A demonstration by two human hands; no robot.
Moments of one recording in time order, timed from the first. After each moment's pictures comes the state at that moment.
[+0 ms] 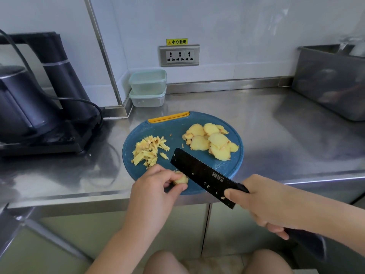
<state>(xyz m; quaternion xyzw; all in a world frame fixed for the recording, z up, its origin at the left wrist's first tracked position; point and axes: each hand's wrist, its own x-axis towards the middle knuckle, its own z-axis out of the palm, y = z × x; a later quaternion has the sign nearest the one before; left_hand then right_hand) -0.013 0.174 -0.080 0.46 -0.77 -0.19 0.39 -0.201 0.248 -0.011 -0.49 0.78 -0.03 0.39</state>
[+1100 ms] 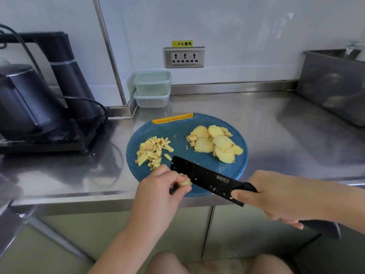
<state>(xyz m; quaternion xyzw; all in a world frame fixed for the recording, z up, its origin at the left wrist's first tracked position) -0.011 0.171 -0.082 0.44 -0.79 -0.18 0.39 -0.213 0.239 0.004 -0.59 0.74 0.06 0.32</state>
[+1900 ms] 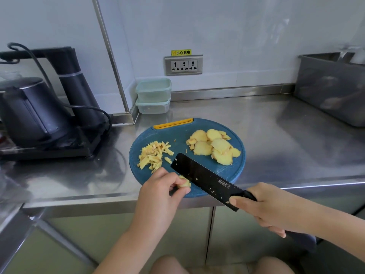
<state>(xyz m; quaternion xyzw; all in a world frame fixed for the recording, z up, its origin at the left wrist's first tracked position) -0.013 0.176 -0.080 0.46 -0.78 -0.18 0.39 -0.226 0.253 -0.031 -0.57 0.72 -0.05 0.39</state>
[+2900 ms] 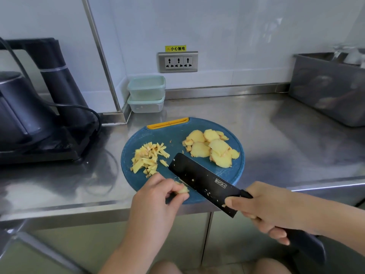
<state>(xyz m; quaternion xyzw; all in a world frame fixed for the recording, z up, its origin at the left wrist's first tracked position) -0.009 0.171 -0.088 0.44 -0.78 -0.17 0.40 -0.211 0.239 -0.012 -0.49 0.74 -0.03 0.46</state>
